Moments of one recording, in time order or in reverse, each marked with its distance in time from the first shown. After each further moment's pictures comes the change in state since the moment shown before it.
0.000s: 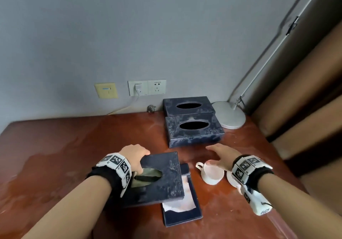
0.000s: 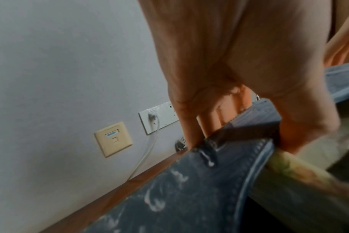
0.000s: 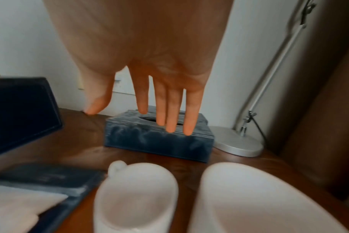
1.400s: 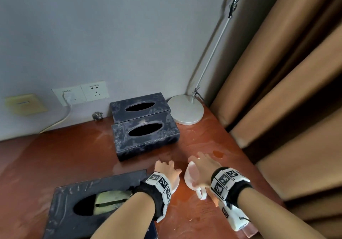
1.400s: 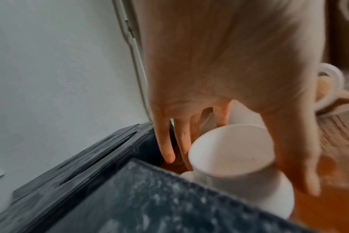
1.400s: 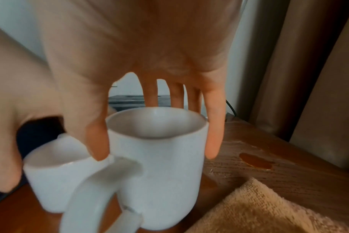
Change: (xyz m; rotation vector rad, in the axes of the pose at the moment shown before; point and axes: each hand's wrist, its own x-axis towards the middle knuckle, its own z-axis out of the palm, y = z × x) left_hand 0.119 0.232 0.017 0.412 -0.155 0.274; right_hand -0.009 0.099 0.025 0.006 -0.069 0.162
